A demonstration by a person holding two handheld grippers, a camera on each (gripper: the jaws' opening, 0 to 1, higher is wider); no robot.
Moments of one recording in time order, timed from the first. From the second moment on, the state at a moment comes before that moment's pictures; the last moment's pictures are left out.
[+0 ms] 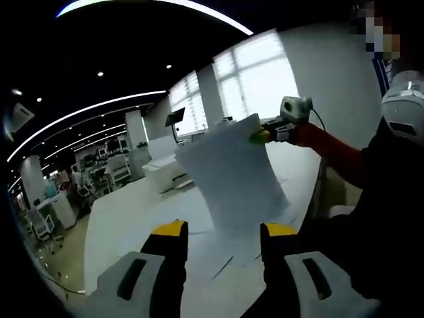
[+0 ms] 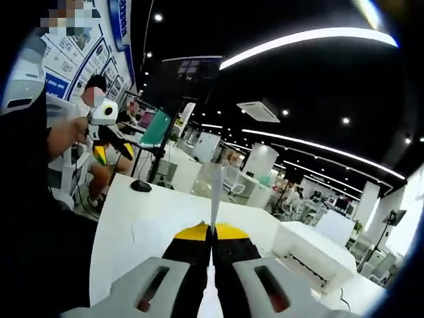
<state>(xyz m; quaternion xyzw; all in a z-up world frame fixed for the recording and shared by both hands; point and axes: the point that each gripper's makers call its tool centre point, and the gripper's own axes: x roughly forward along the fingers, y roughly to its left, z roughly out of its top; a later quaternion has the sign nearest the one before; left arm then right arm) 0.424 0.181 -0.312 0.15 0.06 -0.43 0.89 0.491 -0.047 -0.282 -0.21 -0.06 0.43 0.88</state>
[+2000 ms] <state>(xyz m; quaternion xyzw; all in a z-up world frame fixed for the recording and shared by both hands) 0.441 0.152 -0.265 0.29 0.01 -0.42 0.86 0.402 0.024 -0.293 -0.27 -0.05 0.57 0.77</state>
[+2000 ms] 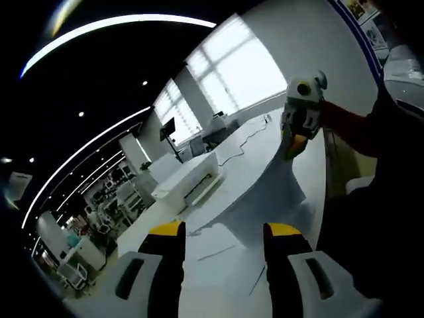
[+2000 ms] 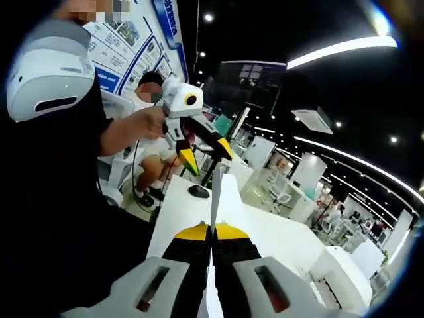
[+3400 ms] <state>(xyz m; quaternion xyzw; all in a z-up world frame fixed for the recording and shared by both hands) 0.429 0.112 -0.297 0.37 0.04 -0.47 0.80 0.365 0.048 -0.293 -0.30 -0.06 0.61 0.73</state>
